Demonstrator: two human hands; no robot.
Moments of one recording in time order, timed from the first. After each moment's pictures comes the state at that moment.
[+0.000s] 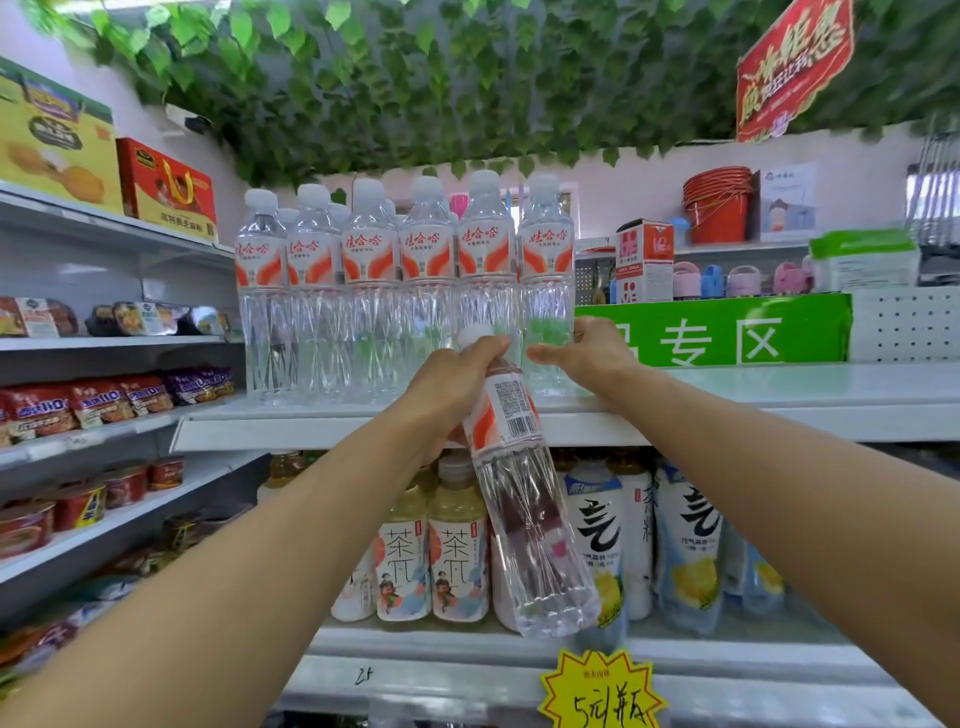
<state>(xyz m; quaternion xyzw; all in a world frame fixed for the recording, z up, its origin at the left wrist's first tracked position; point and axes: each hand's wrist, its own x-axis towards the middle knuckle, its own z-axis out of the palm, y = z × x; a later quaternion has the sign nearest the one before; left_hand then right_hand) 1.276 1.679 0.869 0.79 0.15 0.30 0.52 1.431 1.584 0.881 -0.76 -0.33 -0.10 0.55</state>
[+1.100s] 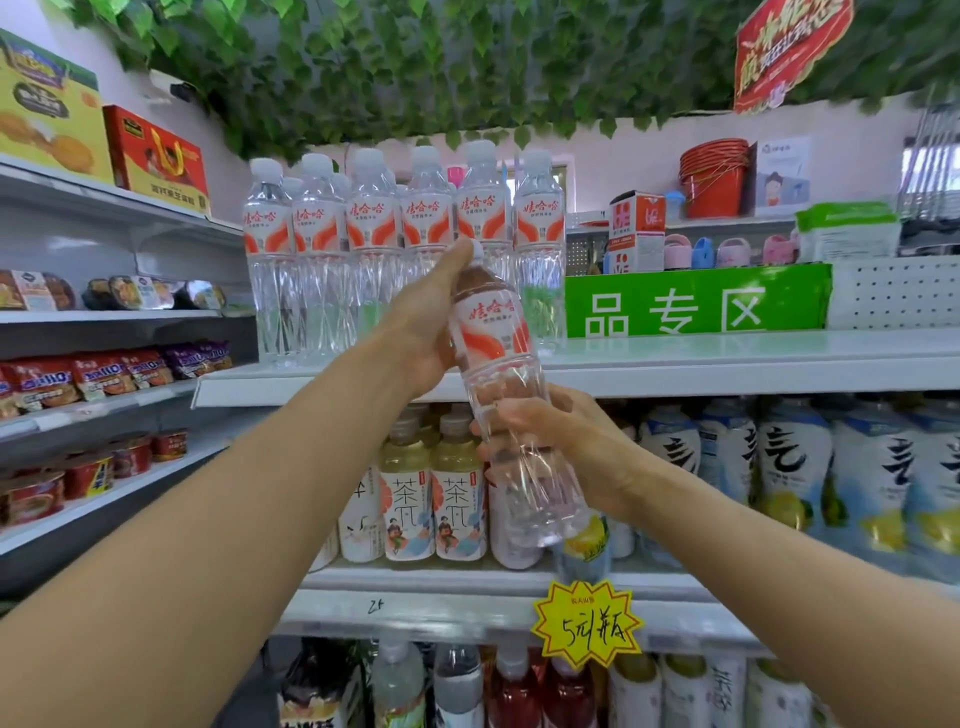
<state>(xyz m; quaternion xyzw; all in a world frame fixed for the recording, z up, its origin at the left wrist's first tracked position) 1.232 1.659 0.888 0.65 0.04 0.30 0.70 1.307 1.531 0.793 -0.56 -0.49 0.16 0.65</state>
